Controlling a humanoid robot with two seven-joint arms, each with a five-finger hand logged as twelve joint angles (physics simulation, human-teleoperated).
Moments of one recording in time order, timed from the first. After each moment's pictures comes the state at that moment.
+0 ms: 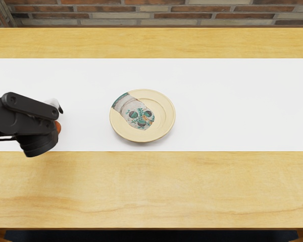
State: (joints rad) left arm -1.64 0.31 0.90 -1.43 0.22 0.61 0.55; right arm 0.00 0.00 0.11 0.04 -0.06 0.00 0.07
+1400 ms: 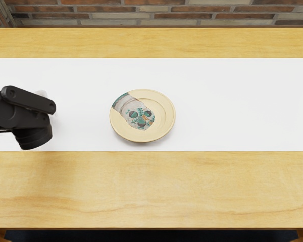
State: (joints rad) left arm -1.70 0.28 0.98 -1.41 0.21 0.61 0.60; right arm 0.01 0.00 0.12 0.05 -0.06 0.00 0.07
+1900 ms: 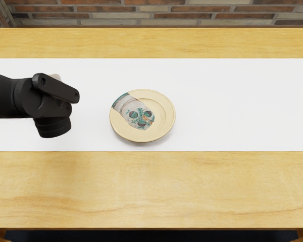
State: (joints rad) left arm -1.85 0.08 1.09 -1.39 0.06 0.59 0.61; right arm 0.01 0.00 0.12 0.05 -0.06 0.00 0.07
